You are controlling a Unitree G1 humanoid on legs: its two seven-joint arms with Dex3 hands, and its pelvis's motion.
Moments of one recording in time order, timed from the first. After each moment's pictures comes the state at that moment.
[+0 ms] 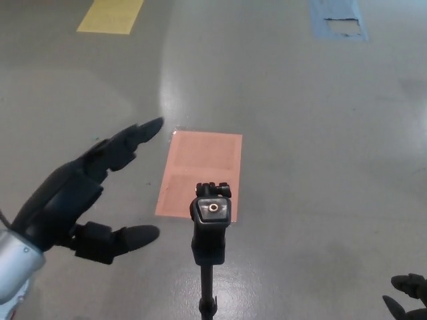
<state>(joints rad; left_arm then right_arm) -0.12 0.56 -0.06 -0.10 0.13 -0.36 -0.25 -0.48 -0.44 0.13 1.29 -0.23 -0.13 0.23</state>
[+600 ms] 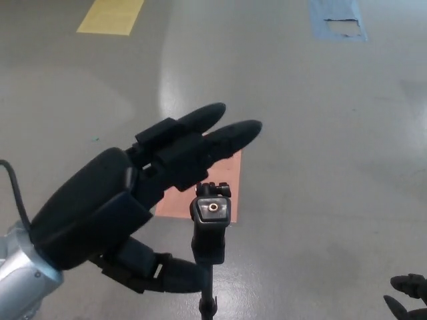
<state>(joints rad) -0.10 0.60 -0.10 -0.51 0.13 -0.35 -0.35 -0.49 -0.45 0.14 1.30 -0.23 -0.12 0.27</state>
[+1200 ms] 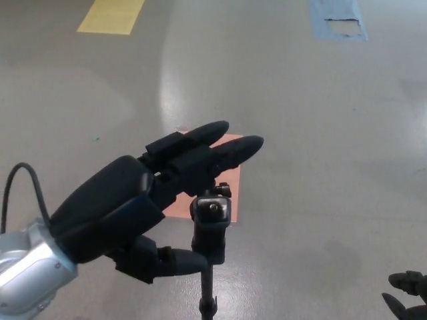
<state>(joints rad) -0.16 0.59 -0.17 -0.36 0.21 -0.39 -0.36 -0.51 -0.45 0.15 1.31 -0.24 -0.12 0.28</state>
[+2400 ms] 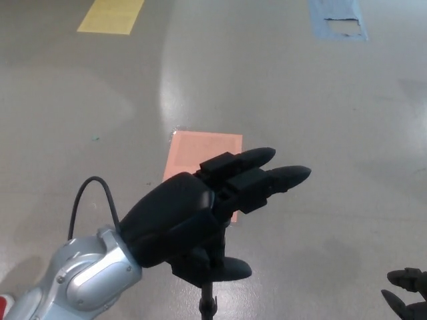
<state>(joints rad) -0.24 0.44 -0.32 -0.18 0.40 -0.46 -0.28 -0.53 -0.45 0.14 1.31 -0.25 -0.11 0.30</state>
